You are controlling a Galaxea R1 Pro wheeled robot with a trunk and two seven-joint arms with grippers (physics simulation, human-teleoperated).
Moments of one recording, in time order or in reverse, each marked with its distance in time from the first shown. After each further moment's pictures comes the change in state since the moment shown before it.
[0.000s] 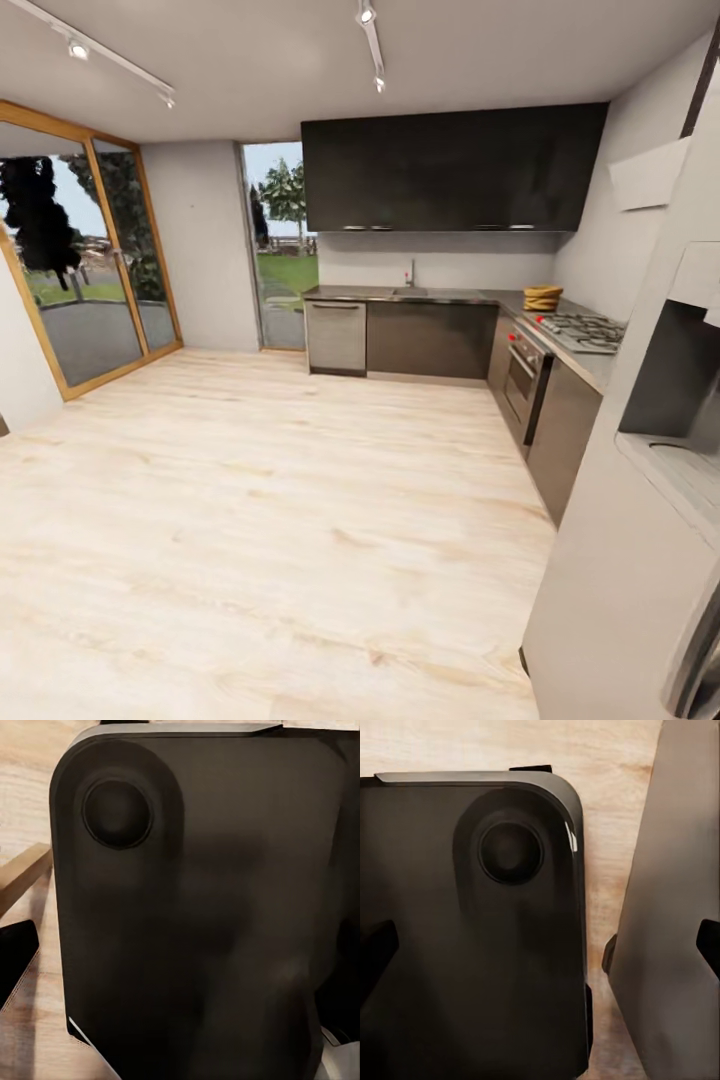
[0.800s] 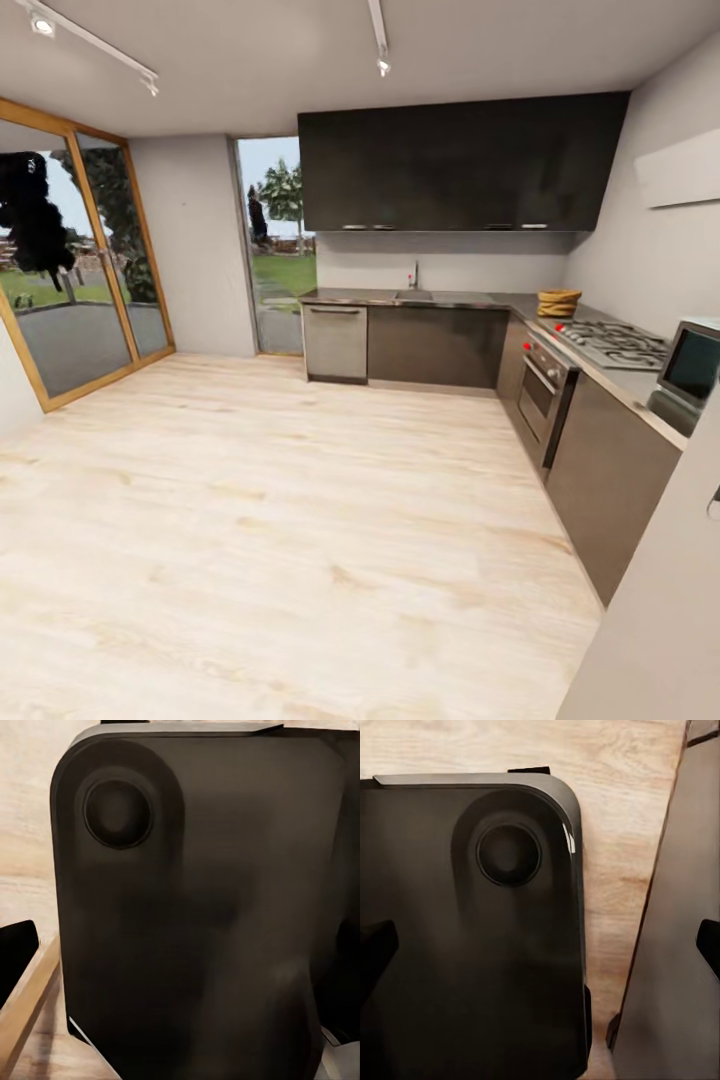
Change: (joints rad) left arm 0.000 0.000 0.000 0.000 0.001 0.000 0.000; right arm 0.000 -0.001 -0.001 0.000 -0.001 -0.003 -0.001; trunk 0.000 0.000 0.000
